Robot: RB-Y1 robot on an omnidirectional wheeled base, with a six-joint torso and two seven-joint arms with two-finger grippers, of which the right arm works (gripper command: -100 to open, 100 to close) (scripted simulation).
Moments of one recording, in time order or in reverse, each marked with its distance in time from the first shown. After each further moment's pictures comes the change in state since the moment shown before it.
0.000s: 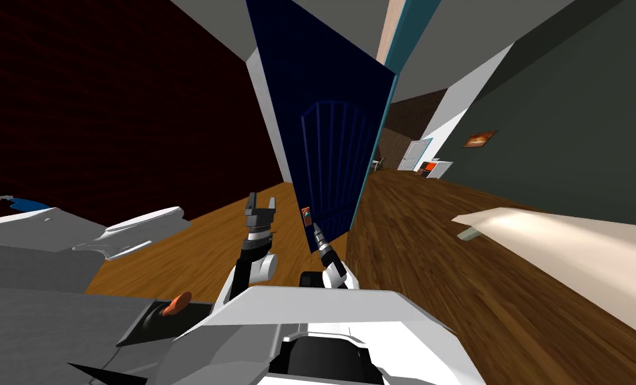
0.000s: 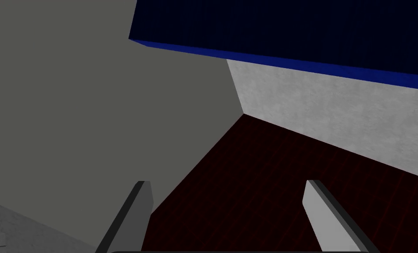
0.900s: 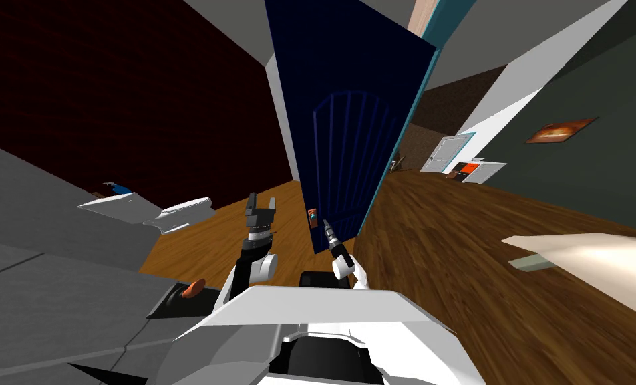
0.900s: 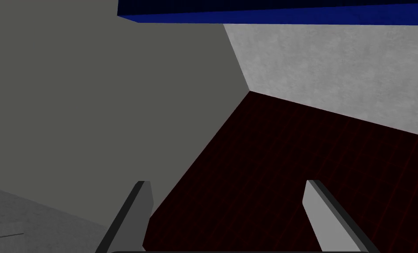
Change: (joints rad) arm -0.068 -0.050 -0.161 0.070 0.057 -0.010 -0.071
